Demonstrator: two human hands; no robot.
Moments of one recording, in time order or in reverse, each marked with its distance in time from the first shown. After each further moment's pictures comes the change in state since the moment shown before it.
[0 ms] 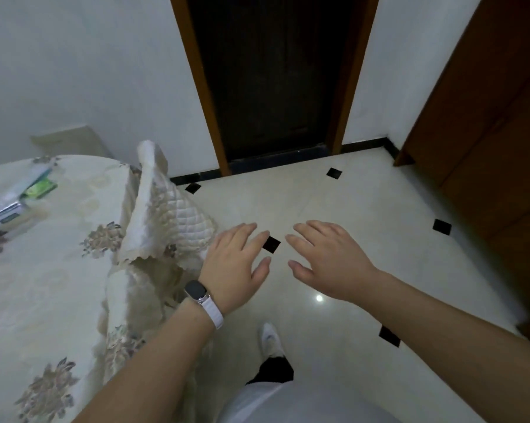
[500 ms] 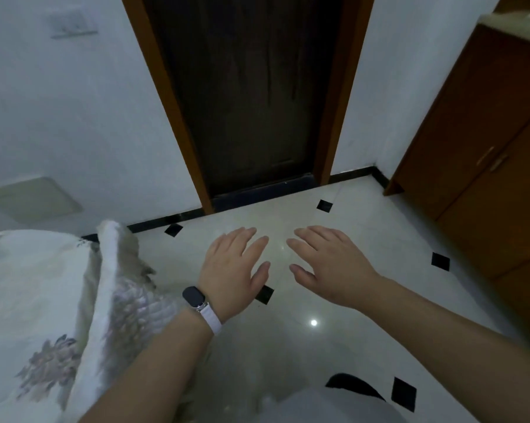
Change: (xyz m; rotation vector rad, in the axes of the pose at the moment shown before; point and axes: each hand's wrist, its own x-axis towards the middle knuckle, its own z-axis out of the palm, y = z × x) left_hand 0.229 -0.104 0.030 0.001 -0.017 0.067; right_hand 0.199 0.125 -0.004 -0.043 -0.052 0.110
